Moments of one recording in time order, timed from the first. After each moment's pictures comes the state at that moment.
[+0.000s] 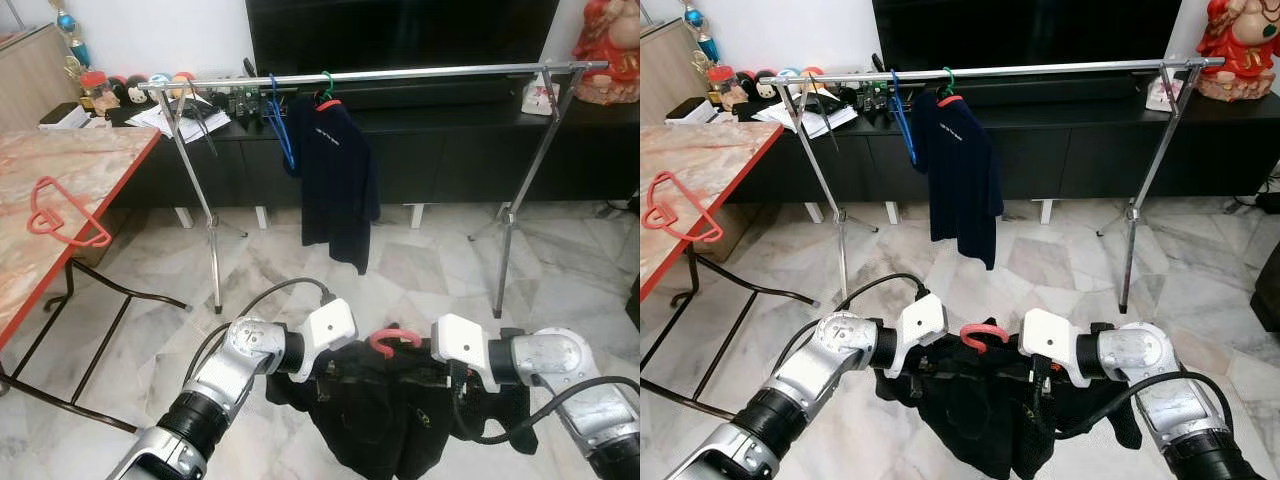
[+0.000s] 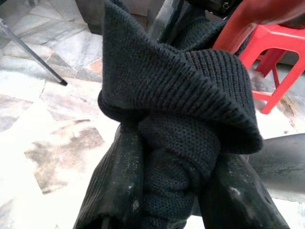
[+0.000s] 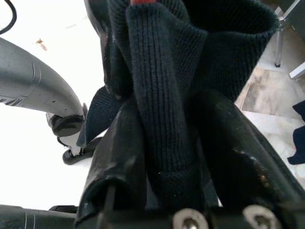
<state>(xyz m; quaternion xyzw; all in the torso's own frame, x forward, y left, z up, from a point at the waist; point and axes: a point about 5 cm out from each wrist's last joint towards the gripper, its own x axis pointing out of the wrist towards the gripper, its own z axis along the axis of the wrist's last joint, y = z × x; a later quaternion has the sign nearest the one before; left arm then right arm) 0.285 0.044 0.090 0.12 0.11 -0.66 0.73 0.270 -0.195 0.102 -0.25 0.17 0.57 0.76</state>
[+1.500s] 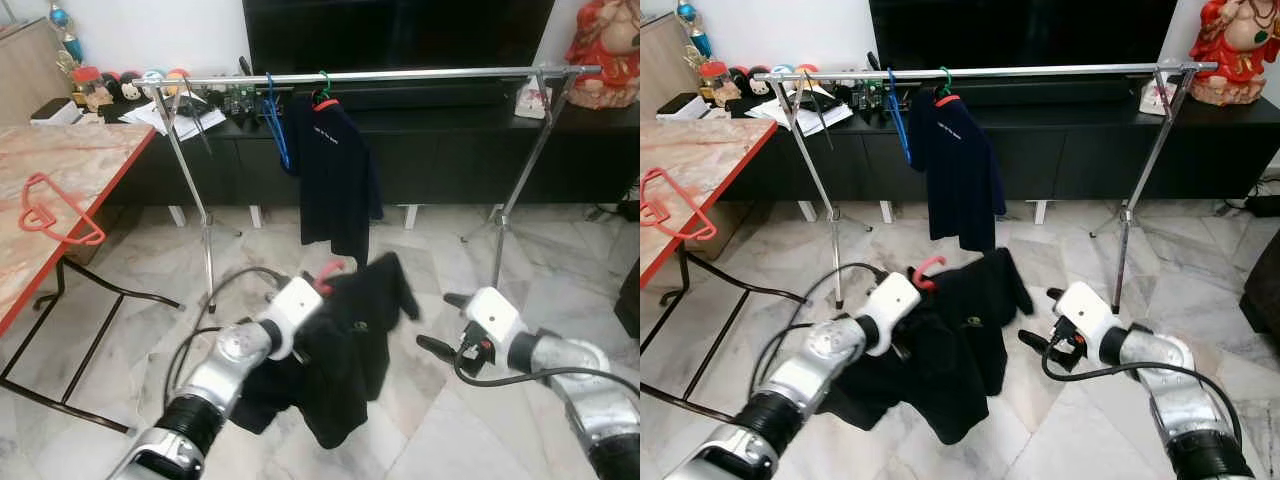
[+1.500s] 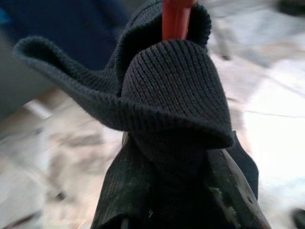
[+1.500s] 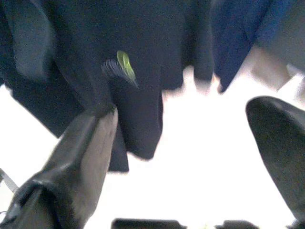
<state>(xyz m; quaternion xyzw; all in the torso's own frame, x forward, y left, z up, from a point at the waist) 0.328 0.111 0.077 0.19 0.10 -0.29 0.93 0.281 -0.253 0.053 -0.16 0.20 0.26 0.93</state>
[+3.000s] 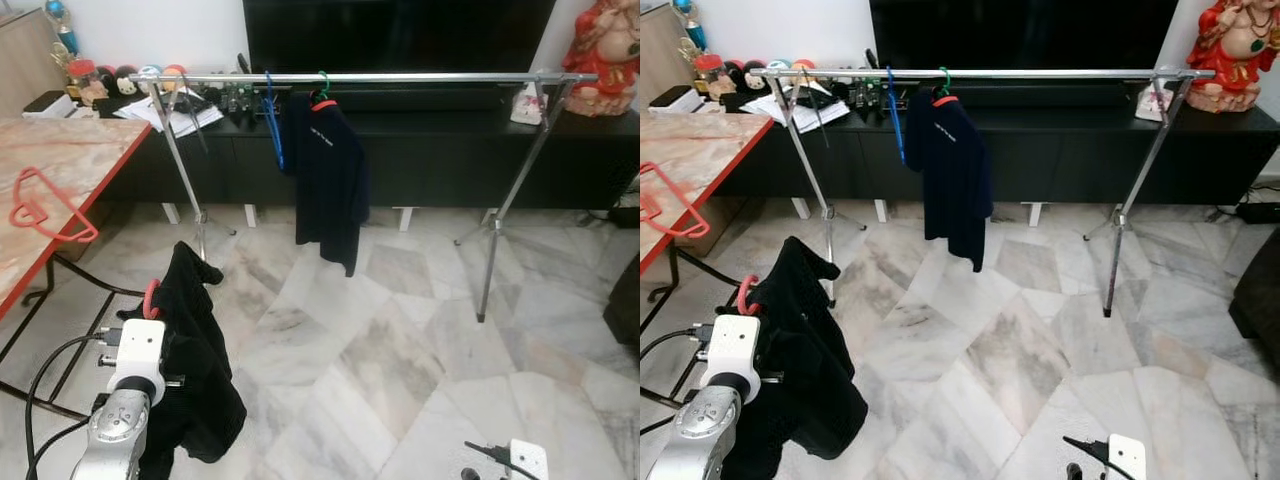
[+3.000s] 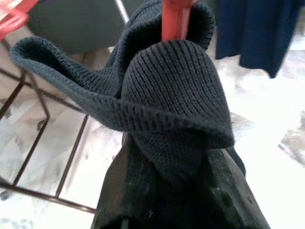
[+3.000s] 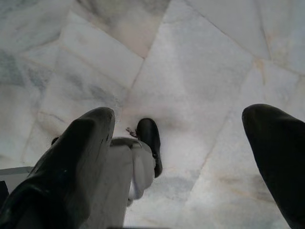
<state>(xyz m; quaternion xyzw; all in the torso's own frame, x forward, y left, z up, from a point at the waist) 0.257 0.239 0.054 0.13 0.14 0.06 0.98 0.142 -0.246 -0.089 0.09 0.47 -0.13 0.87</state>
